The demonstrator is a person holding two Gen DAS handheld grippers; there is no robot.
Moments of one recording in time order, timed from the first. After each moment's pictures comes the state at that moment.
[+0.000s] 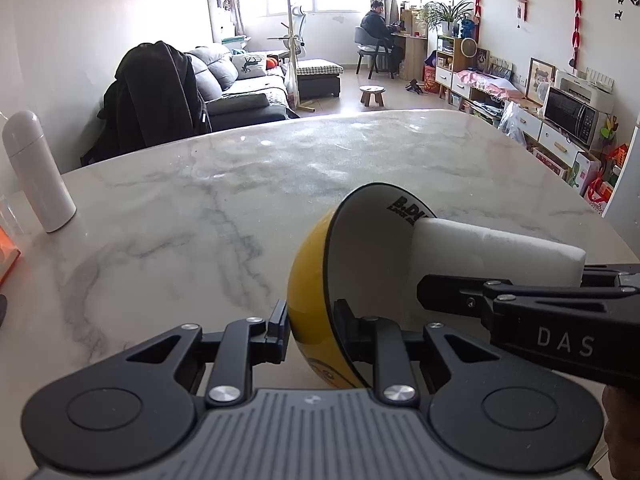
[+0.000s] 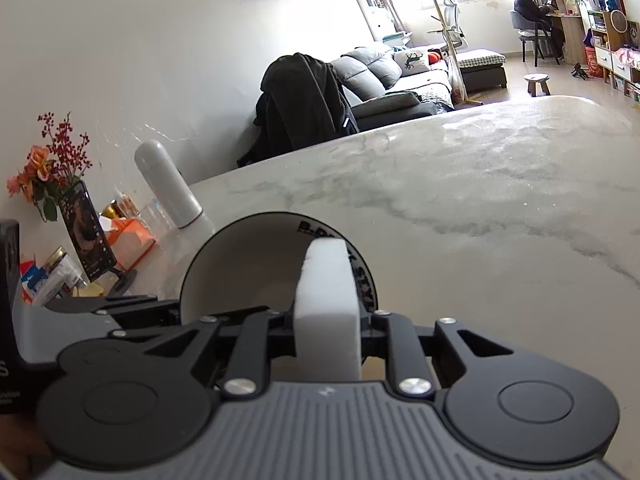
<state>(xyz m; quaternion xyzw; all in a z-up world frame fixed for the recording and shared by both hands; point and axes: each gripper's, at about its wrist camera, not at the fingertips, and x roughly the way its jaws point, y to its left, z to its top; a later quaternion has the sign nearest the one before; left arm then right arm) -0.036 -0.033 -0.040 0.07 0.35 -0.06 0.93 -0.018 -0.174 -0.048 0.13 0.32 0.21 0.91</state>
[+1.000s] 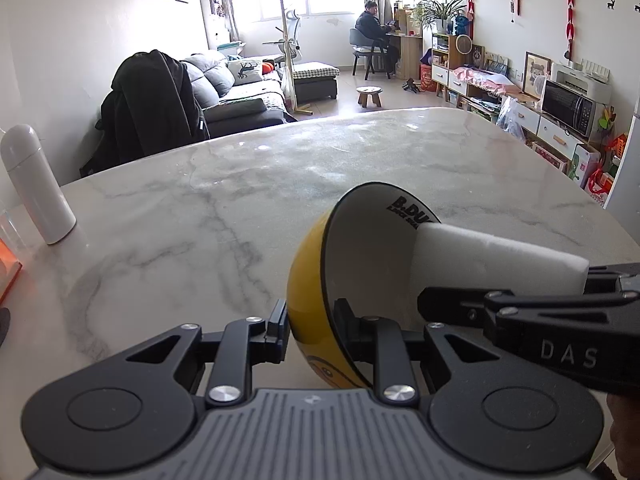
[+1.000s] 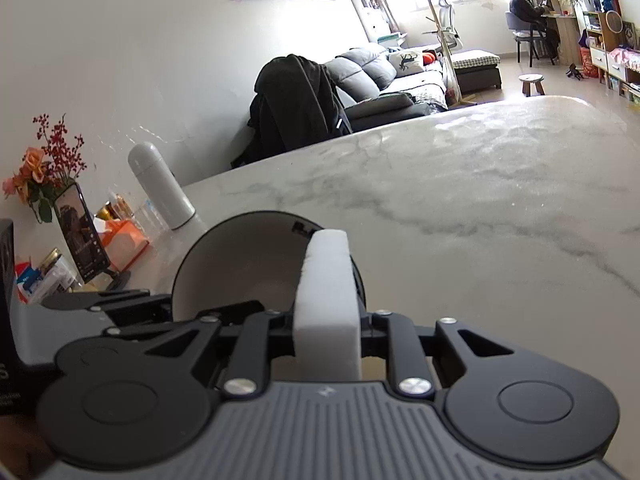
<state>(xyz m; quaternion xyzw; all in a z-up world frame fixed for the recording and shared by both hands) -0.035 -0.034 -0.040 0.08 0.35 -0.07 0.93 -0.017 -0.180 -0.053 0.14 0.33 0.22 0.91</state>
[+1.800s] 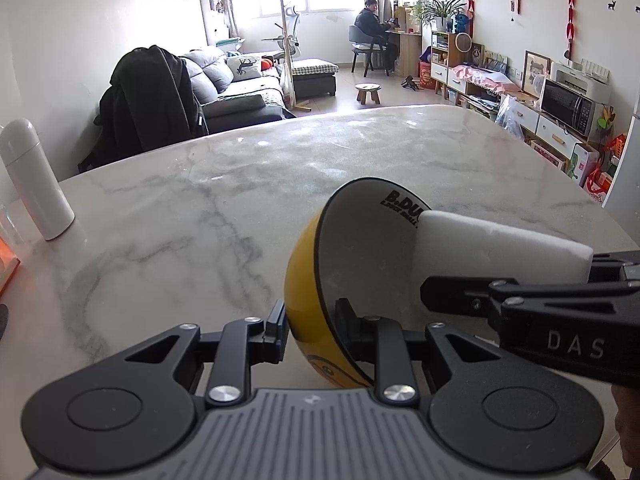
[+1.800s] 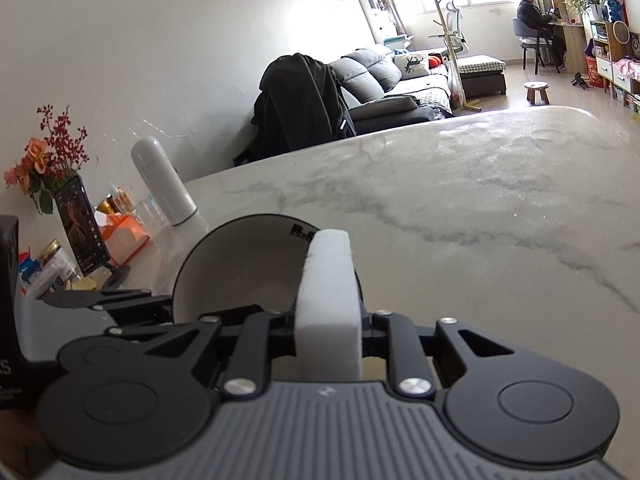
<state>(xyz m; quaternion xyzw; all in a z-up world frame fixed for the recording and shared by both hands) -0.032 -0.031 -0.042 0.08 0.35 -0.07 0.93 -0.016 -0.177 -0.048 0.12 0.32 0.22 0.91</state>
